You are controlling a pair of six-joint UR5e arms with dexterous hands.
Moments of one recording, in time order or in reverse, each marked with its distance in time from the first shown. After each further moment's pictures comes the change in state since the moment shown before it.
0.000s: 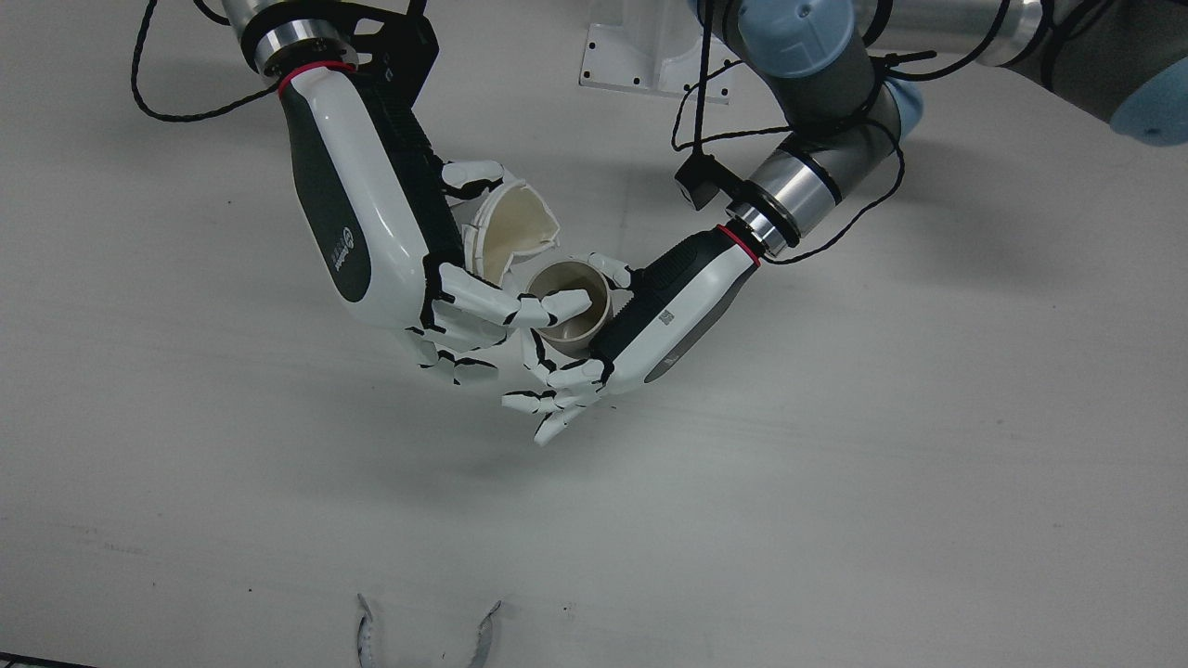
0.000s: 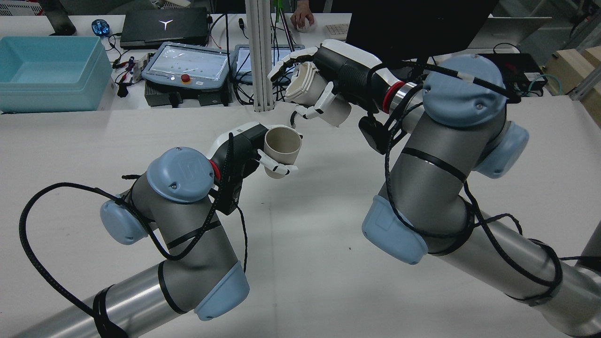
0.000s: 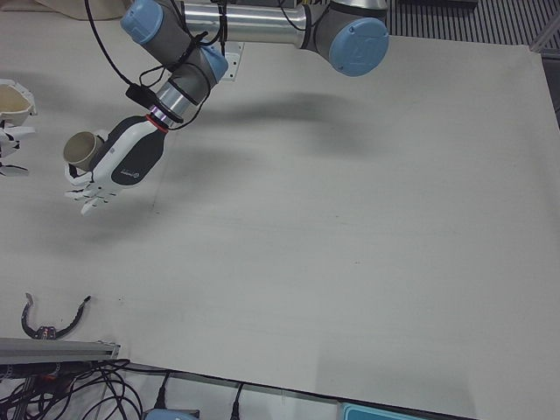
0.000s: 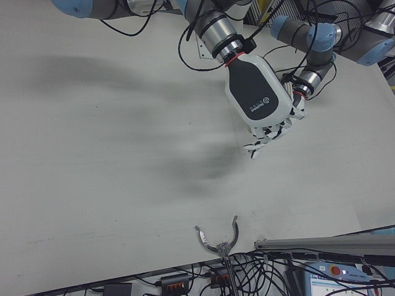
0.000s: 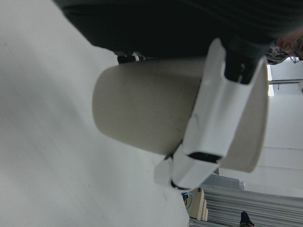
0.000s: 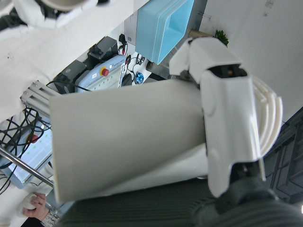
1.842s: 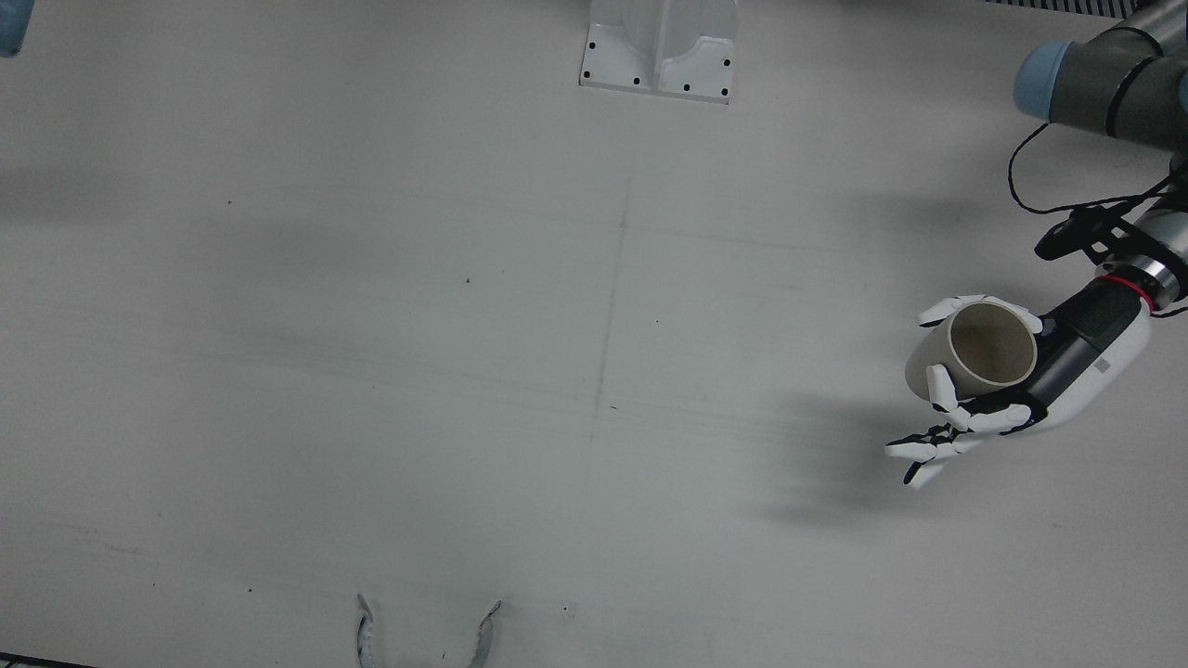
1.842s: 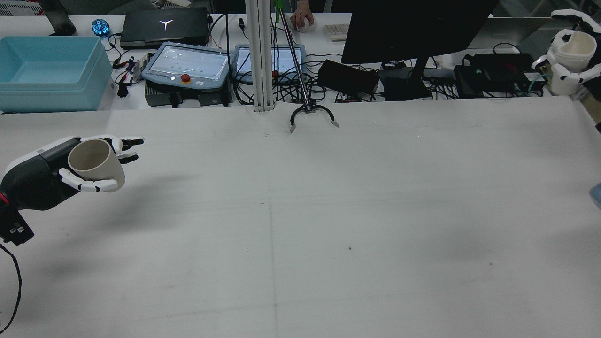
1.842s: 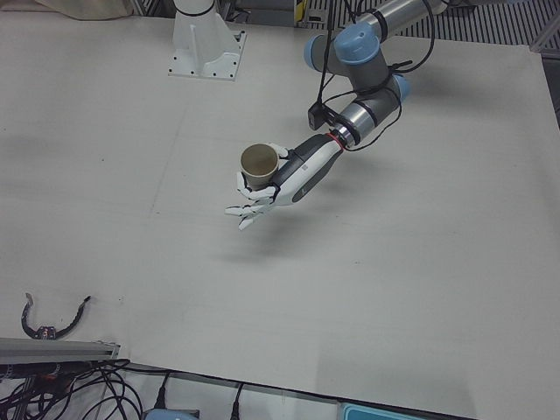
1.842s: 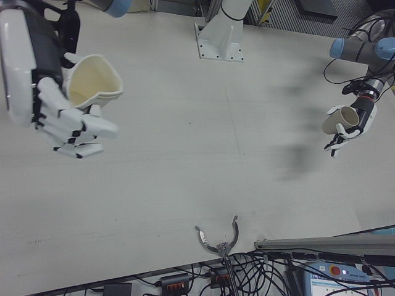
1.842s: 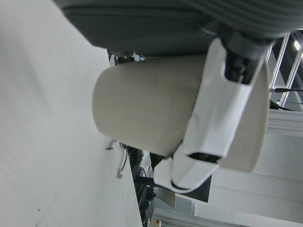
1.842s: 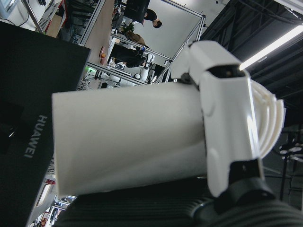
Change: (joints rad) left arm -0.254 0.811 -0.351 -0.604 0.169 -0.125; right arm 0.566 -0.711 -0.432 1.234 -0.058 0.368
